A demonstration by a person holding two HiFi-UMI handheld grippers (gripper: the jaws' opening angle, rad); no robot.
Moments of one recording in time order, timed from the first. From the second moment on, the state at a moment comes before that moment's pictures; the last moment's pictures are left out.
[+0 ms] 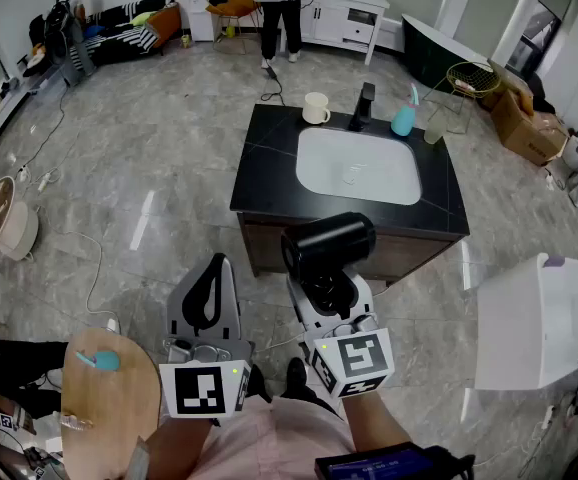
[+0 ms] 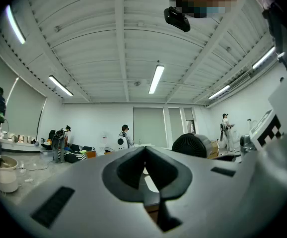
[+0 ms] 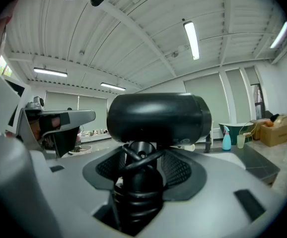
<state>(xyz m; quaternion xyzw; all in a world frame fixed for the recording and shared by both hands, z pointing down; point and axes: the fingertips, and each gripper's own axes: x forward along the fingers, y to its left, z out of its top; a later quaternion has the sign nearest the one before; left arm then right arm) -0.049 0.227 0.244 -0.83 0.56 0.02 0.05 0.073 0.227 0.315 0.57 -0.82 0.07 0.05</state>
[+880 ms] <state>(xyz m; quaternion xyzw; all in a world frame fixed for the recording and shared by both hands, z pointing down) 0.006 0.211 0.256 -0.81 0.59 0.01 0.03 0.134 0.194 0.317 0.54 -0.83 0.09 0.03</state>
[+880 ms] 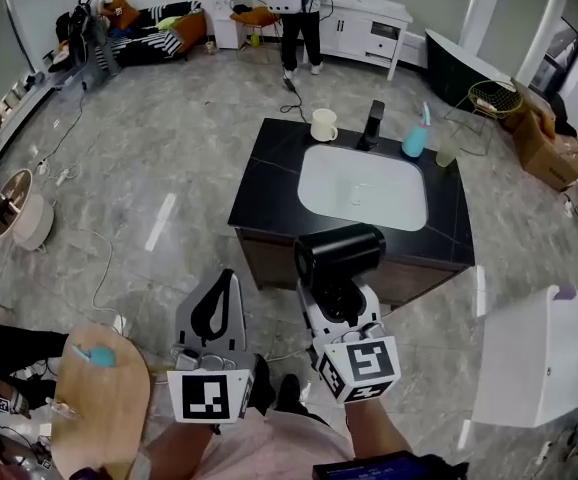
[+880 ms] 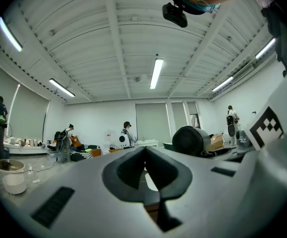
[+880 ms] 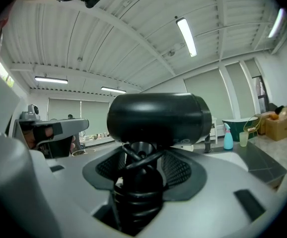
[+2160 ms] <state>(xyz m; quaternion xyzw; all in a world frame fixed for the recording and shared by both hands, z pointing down) -0.105 -0.097 0.267 -0.82 0.57 0.02 0.05 0.038 -0.108 0.319 0.57 -0.82 0.07 0.05</state>
